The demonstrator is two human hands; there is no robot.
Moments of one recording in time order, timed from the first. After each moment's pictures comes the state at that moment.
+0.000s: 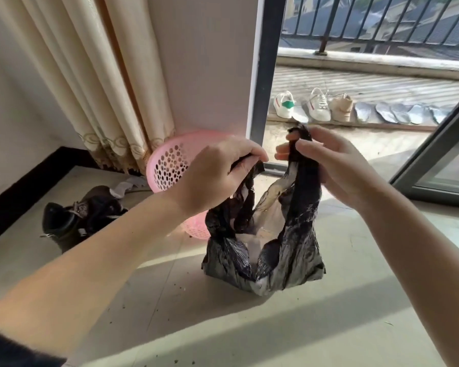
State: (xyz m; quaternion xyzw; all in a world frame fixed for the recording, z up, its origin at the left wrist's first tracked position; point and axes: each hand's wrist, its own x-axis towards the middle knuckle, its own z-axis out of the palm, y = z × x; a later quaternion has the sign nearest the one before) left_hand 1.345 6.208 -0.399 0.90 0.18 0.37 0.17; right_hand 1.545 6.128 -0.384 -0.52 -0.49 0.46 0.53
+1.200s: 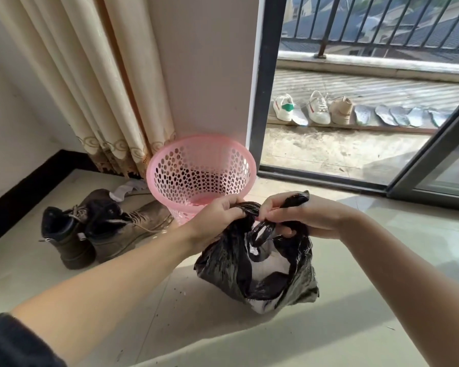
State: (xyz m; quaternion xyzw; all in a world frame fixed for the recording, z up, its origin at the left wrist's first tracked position) left_hand 1.345 6.196 -0.471 0.63 0.34 0.19 0.67; right_hand 1.534 6.131 -0.436 -0.49 -0.49 0.66 0.28
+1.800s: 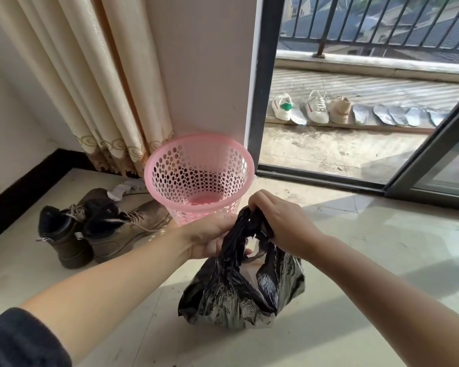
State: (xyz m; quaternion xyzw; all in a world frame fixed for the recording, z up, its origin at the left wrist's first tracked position) left_hand 1.342 6.201 -0.489 0.48 0.32 0.05 0.81; right_hand 1.502 6.127 -0.468 -0.60 -0.78 0.05 0.16
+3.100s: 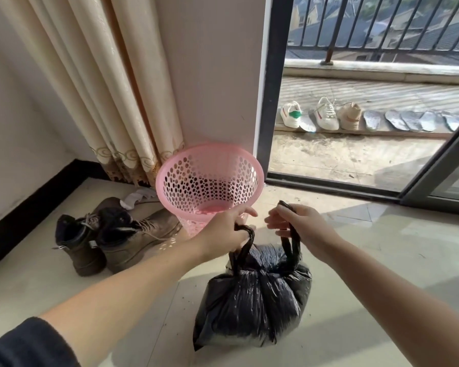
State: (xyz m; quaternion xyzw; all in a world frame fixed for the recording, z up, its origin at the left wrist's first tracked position) left_hand 1.340 6.204 -0.486 0.78 0.38 0.13 0.47; right_hand 1.524 6.143 -0.492 -0.63 -0.38 0.49 0.46
